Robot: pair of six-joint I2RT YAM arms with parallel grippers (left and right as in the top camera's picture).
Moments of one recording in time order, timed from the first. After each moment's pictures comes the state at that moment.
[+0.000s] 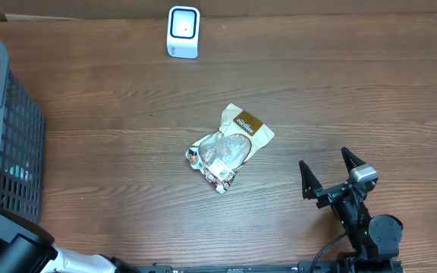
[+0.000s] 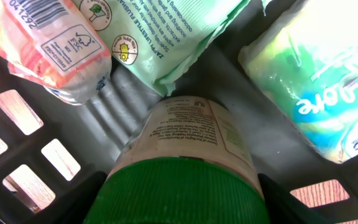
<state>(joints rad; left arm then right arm) 0.96 1.81 1.35 -1.10 -0.11 -0.23 0.03 0.01 0.02 -0.01 -0.29 0.10</state>
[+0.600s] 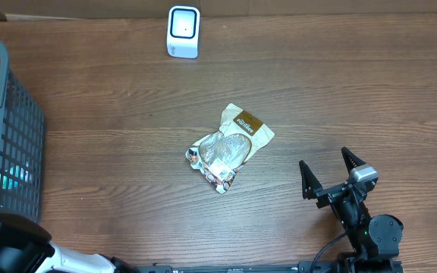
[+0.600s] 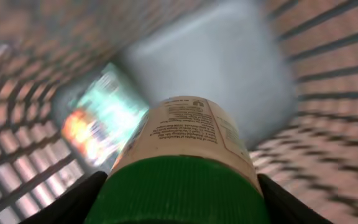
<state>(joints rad) 0.95 1.84 2.12 -1.39 0.07 -0.24 0.03 0.01 0.02 -0.01 -0.29 0.10</state>
